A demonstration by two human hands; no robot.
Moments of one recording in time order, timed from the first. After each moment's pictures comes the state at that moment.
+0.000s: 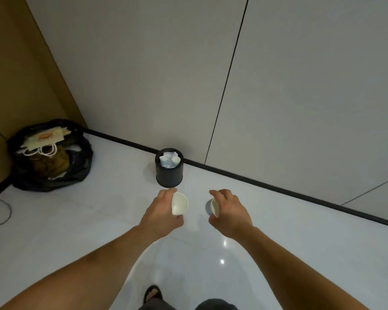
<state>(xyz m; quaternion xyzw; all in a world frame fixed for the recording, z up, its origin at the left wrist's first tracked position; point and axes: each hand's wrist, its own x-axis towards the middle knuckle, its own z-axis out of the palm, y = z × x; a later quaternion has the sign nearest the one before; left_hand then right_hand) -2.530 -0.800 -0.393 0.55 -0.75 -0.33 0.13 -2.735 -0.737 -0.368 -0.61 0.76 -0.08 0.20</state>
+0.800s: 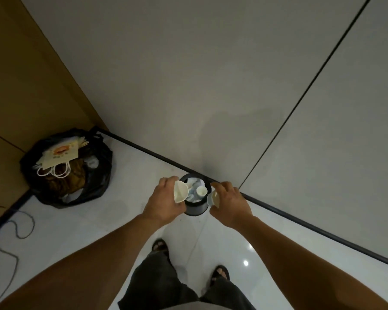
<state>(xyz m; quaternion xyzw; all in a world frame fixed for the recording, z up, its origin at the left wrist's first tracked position) -2.584 -1.214 -0.418 0.63 -0.69 -0.32 0.13 -2.799 -1.185 -0.433 -0.67 0.68 -0.06 0.27</state>
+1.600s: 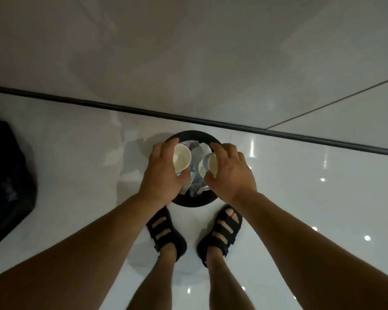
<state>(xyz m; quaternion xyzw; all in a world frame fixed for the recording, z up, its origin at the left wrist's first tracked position) -2.632 -1.473 -0.861 0.56 -0.74 -0.37 0.05 -2.789 -1.402 -0.869 -0.51 0.80 -0.07 0.31</state>
